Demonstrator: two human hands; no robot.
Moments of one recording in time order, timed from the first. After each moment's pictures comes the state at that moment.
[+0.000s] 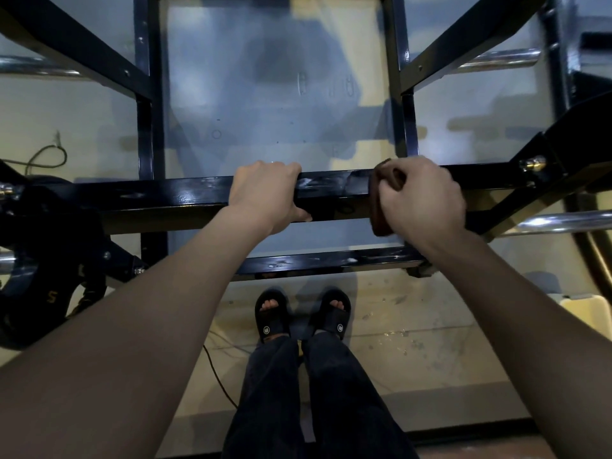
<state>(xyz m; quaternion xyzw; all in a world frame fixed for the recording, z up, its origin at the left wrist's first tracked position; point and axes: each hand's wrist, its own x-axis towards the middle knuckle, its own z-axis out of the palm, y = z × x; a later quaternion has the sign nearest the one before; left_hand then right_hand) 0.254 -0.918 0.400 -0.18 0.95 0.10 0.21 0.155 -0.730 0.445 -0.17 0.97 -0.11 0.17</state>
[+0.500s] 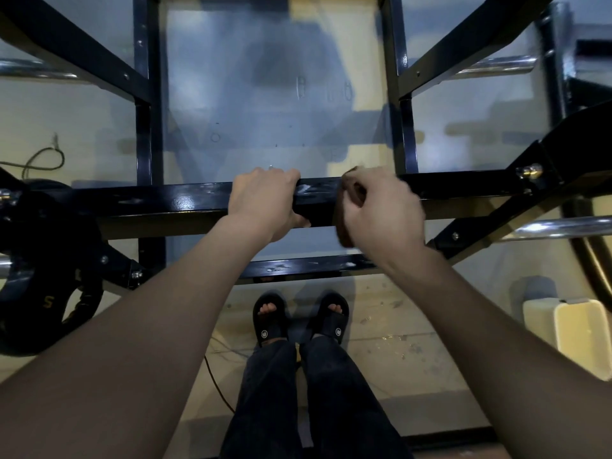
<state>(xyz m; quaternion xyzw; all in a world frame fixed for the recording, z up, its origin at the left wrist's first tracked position) 0.256 -0.916 0.399 -0.20 0.95 0.10 0.20 0.185 -0.757 0.437 -0.22 0.95 -0.15 0.16</state>
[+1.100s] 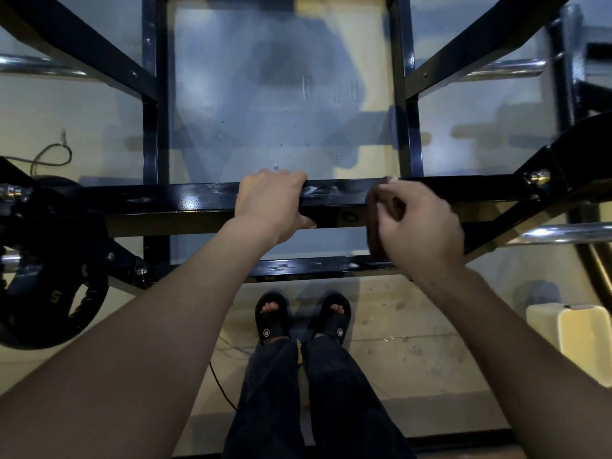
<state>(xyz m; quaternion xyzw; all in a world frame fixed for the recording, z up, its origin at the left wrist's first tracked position) 0.258 -0.916 0.399 -0.20 0.95 0.10 0.20 0.182 -0.724 0.450 -0.18 0.96 -0.17 0.16</state>
